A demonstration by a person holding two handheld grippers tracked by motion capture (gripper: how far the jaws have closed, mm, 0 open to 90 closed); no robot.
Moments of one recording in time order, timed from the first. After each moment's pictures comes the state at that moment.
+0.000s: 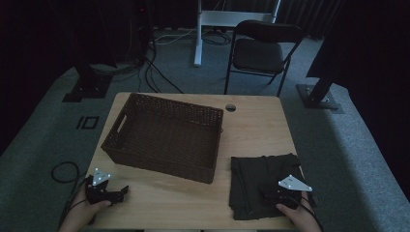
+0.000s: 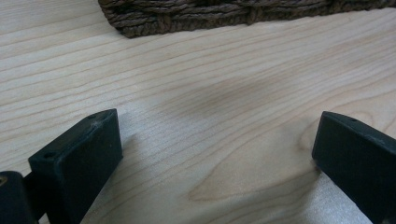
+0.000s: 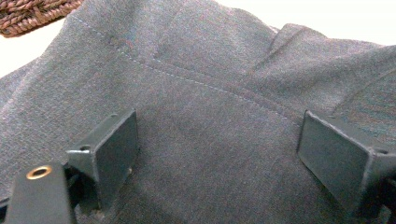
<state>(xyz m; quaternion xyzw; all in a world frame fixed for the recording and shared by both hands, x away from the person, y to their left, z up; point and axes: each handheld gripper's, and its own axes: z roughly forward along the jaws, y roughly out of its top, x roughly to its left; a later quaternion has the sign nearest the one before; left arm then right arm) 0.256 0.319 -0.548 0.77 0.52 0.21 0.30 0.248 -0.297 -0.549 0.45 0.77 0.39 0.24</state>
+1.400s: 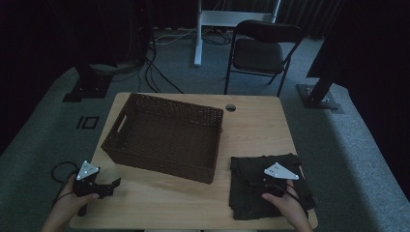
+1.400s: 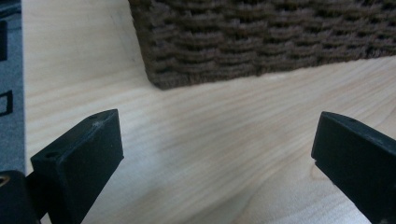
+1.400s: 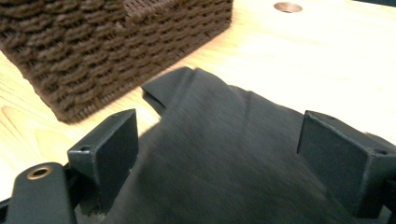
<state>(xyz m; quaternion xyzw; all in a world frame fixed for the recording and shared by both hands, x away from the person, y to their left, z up) 0.269 0.349 -0.524 0.76 0.49 0.21 0.36 0.272 -0.245 -0.514 0.43 0.75 0.44 0.24</state>
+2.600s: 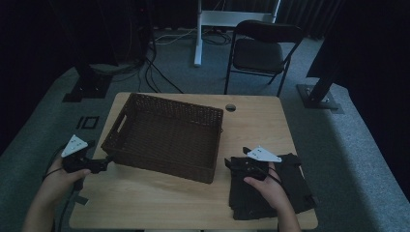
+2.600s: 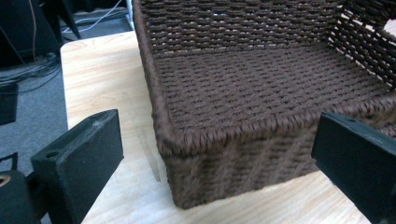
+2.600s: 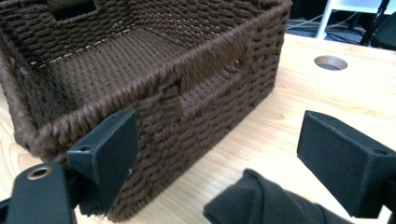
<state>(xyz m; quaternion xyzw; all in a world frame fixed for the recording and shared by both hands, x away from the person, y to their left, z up) 0.308 0.353 -0.448 0.74 0.45 0.25 0.44 0.306 -0.189 -0.477 0.41 0.74 0.49 0.22</state>
